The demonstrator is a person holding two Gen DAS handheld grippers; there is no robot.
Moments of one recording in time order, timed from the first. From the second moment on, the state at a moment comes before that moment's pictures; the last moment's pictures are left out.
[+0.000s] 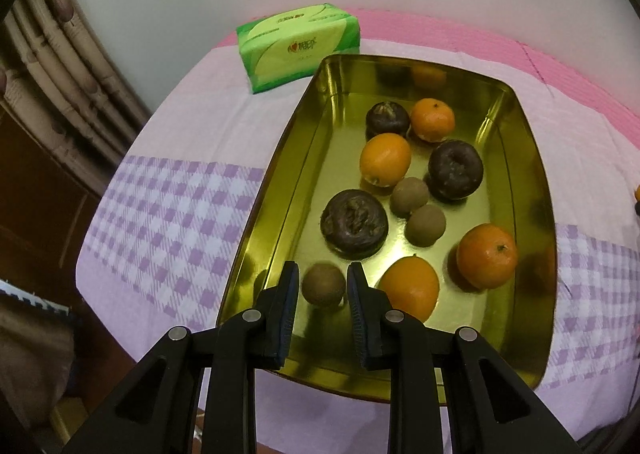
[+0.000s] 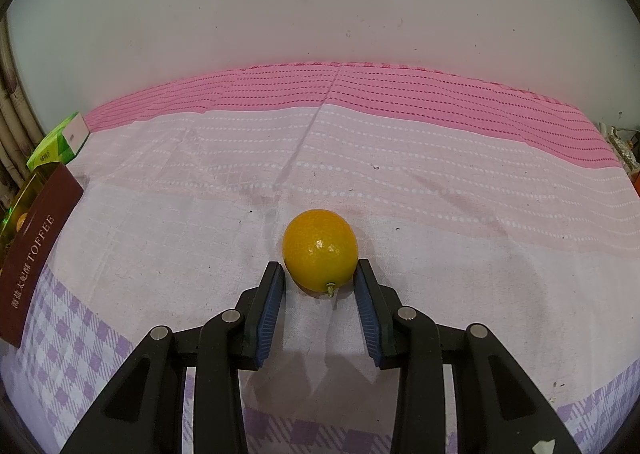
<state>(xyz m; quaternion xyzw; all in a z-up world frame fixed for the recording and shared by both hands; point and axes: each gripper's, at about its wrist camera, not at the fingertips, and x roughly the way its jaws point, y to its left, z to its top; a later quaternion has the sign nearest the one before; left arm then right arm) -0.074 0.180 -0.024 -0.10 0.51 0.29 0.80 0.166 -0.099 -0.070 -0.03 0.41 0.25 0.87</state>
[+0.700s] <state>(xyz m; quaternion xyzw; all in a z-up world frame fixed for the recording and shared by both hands) -0.089 0.149 0.002 -0.08 0.49 0.30 0.82 0.164 -0.094 -0.068 -0.04 0.41 0.25 0.88</state>
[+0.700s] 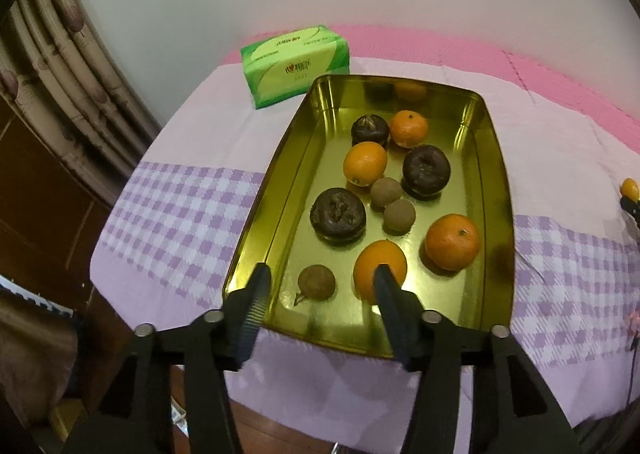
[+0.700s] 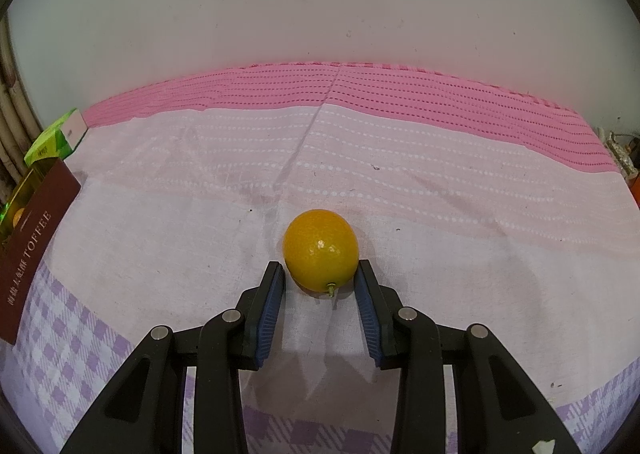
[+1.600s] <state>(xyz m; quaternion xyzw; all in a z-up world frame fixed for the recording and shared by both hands) -0.100 0.143 0.009 -0.09 0.47 0.29 0.83 0.118 -0.117 -0.044 0.03 0.41 0.27 0.87</state>
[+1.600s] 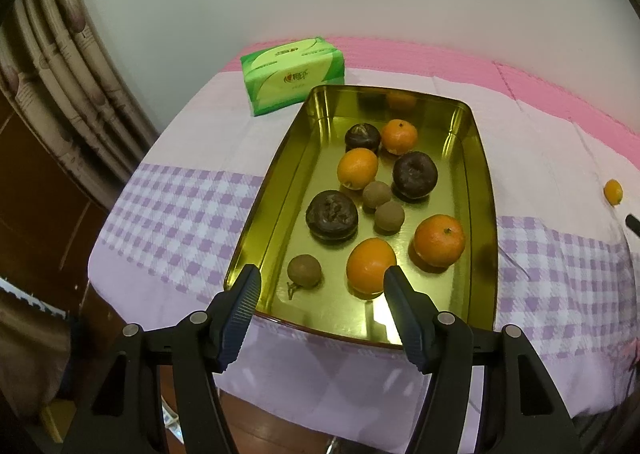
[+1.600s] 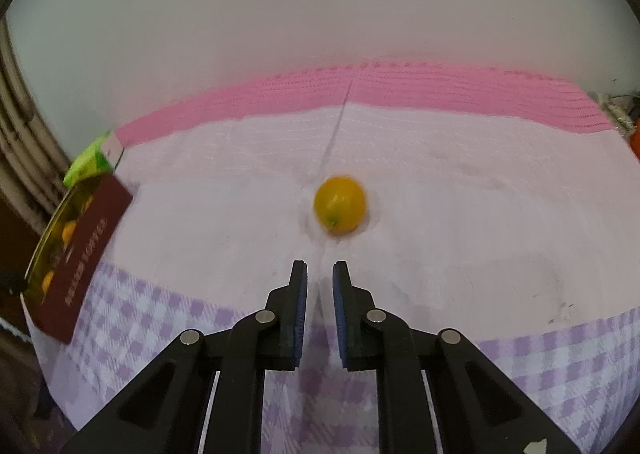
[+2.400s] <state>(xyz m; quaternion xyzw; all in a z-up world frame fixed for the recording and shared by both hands) -0.113 0.176 0.011 -0.14 0.46 0.32 0.82 0.077 -0.022 0.030 0.01 0.38 0.43 0.82</state>
